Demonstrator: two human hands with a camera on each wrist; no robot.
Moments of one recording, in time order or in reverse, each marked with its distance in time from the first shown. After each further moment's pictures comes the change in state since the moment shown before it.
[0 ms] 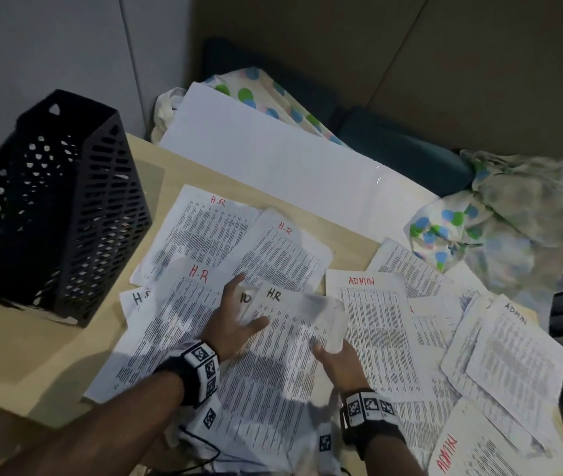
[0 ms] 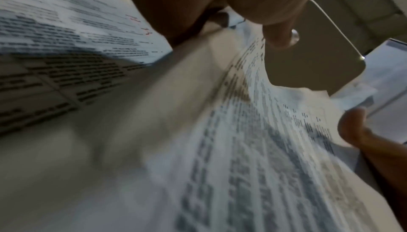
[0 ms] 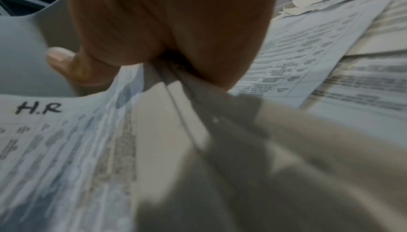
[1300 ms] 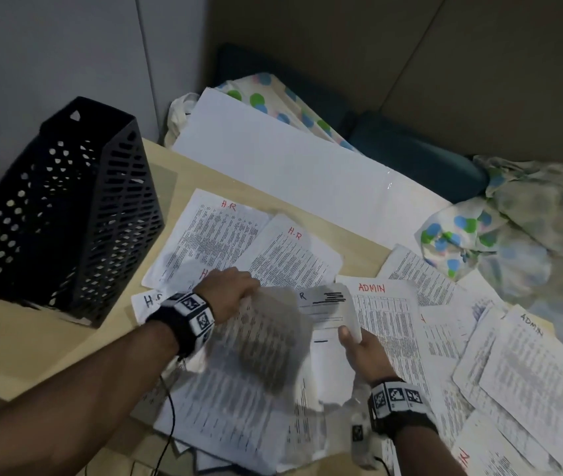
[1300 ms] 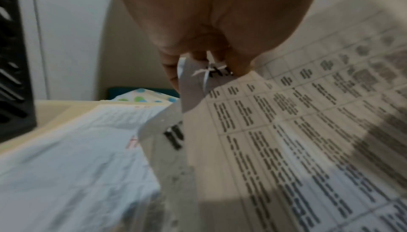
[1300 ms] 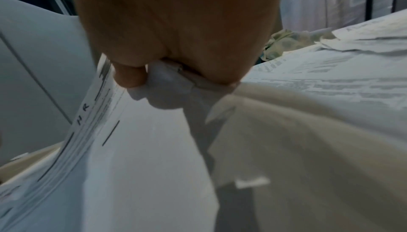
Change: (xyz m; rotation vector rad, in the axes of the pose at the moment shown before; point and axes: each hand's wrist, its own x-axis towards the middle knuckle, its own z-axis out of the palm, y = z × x) left_hand 0.052 0.027 -0.058 1.032 -0.262 0.278; right_hand 0.013 -0.036 -0.030 -0.179 -0.010 -0.025
